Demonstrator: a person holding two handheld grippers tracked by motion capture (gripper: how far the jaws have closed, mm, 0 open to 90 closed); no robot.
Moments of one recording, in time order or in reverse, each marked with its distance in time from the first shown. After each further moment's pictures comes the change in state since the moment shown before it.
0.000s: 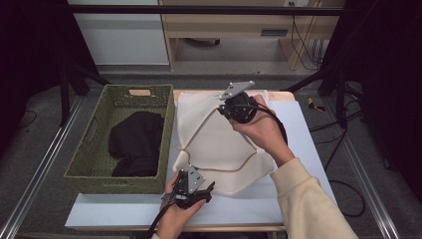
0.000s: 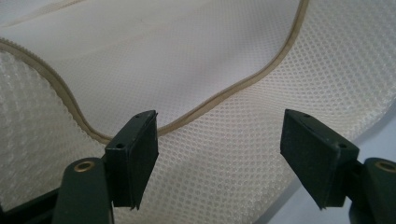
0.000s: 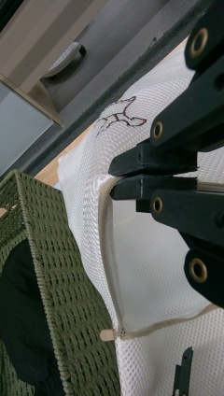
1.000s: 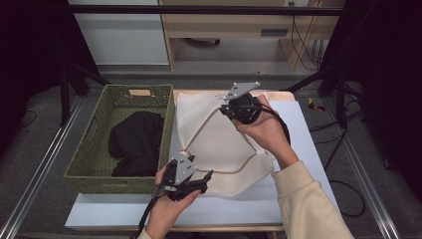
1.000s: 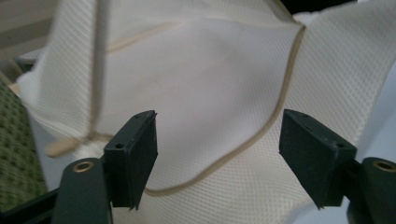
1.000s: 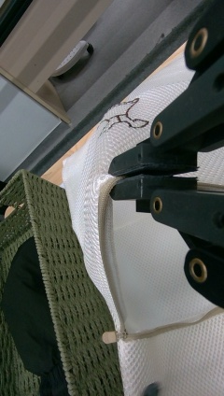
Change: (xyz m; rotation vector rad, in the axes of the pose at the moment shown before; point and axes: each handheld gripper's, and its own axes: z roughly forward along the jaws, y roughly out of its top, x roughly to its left) left arm 0.026 0.053 -0.051 -0.102 -0.024 -0.024; right arm -0.003 -0.007 -0.007 -0.042 0.012 0.003
